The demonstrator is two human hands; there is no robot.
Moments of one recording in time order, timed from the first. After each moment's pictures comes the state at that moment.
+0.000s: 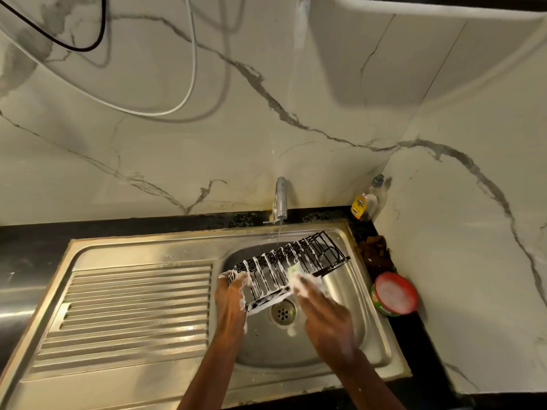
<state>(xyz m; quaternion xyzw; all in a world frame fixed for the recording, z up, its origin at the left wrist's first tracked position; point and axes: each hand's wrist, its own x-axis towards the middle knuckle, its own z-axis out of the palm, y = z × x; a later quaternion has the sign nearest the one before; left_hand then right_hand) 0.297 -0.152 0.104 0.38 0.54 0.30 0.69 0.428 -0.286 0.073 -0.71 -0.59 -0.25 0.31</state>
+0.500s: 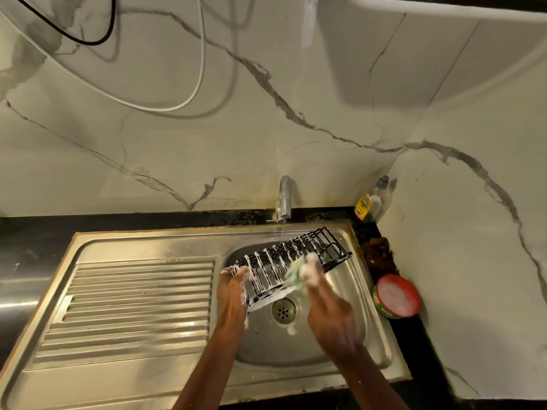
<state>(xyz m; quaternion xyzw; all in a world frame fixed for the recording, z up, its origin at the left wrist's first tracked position) 0.297 -0.146 0.112 0.37 0.52 0.30 0.71 0.432 -0.279 0.079 -0.74 -0.59 -0.19 0.27</state>
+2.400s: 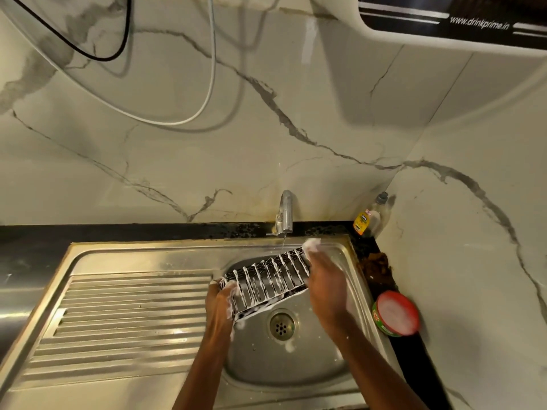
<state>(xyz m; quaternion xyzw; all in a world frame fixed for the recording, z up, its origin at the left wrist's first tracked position) 0.284 -0.105 0.038 0.35 0.48 0.35 0.72 0.468 -0.204 0.087 -0.80 -0.49 -0.16 0.31</state>
